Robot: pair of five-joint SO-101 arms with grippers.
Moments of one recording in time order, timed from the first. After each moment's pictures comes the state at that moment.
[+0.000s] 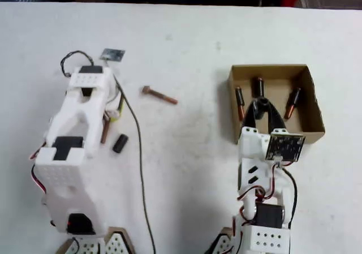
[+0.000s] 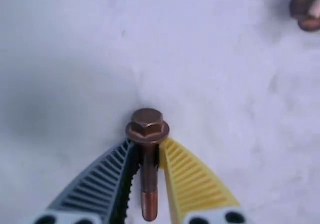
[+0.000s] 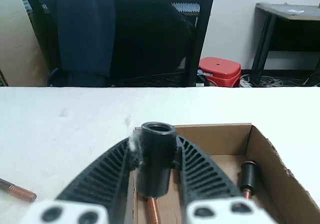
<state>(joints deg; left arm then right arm) -6.3 28.1 2.5 69.1 -5.3 3.3 -102.6 96.4 21.2 3.2</state>
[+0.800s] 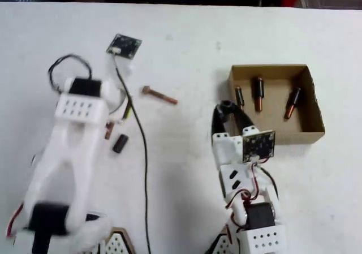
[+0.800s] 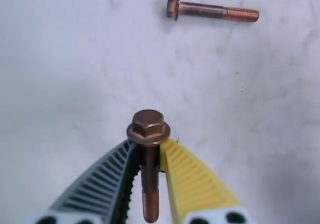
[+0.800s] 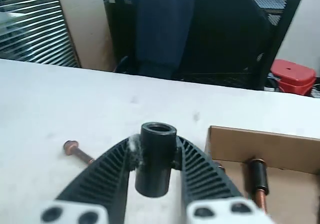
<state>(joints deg) 1.3 -16.5 22.6 72.9 -7.1 -12.8 -102.6 96.4 22.8 3.2</state>
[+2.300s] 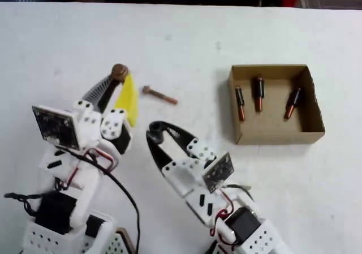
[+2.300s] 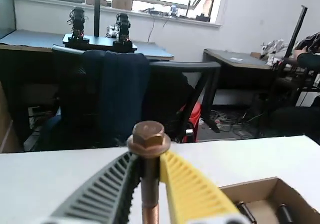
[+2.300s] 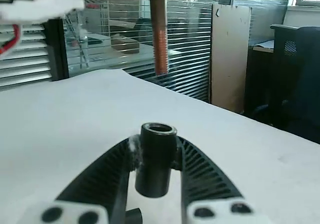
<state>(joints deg) 14.3 -79.3 56.2 33.3 9.5 -44.2 -102.6 96.4 14.0 3.2</state>
